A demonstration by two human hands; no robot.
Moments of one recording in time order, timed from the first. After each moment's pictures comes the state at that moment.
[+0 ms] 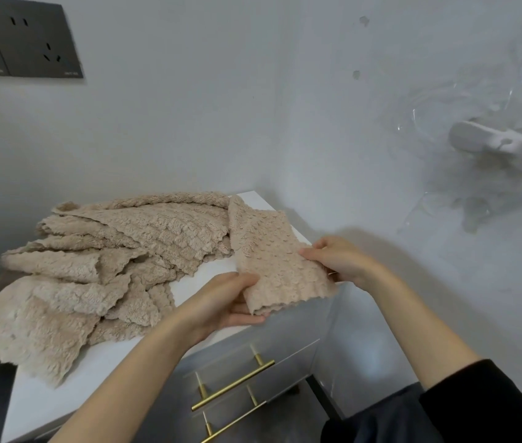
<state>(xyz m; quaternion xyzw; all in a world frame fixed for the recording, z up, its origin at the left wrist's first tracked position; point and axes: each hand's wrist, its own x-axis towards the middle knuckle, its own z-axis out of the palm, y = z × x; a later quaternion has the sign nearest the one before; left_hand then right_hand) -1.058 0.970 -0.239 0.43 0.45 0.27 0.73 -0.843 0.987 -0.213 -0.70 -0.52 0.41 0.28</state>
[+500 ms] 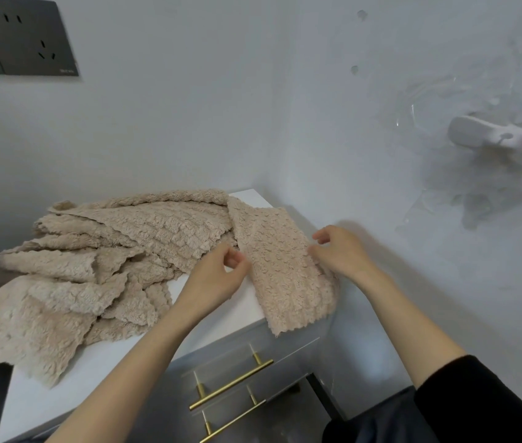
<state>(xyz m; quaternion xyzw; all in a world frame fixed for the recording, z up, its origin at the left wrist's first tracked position) -1.059 0.987 -0.243 0.69 0.53 0.35 0.35 -0.828 1.003 -0.234 -0.74 -0.61 0.13 0.25</state>
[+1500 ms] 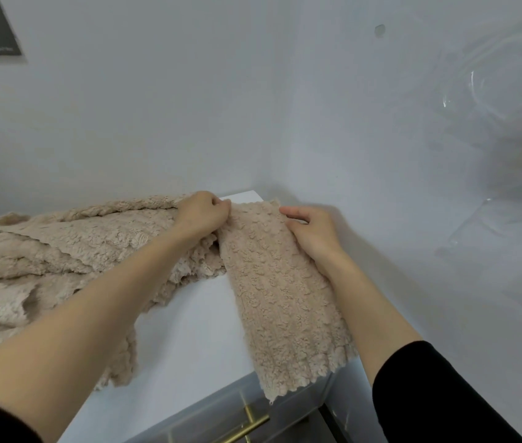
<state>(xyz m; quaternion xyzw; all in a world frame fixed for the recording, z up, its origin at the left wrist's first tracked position) -1.036 1.145 -0.222 0.70 0.63 0.27 0.19 -0.847 1.109 -0.261 -0.62 -0.52 0.31 0.49</state>
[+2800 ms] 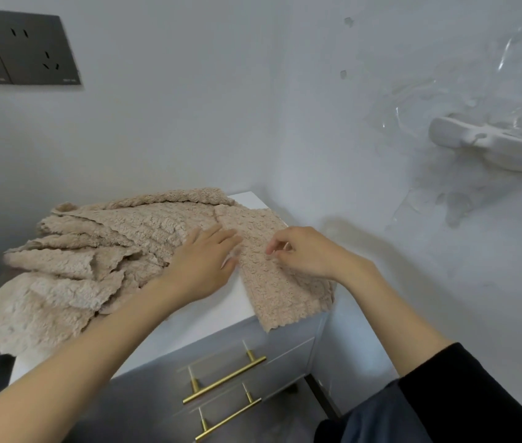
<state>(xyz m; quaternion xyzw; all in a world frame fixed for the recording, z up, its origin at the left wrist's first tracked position) -1.069 1.012 -0.233 0.87 0.48 0.10 0.00 -0.863 0.986 -0.199 -0.59 -0.78 0.16 0.13</state>
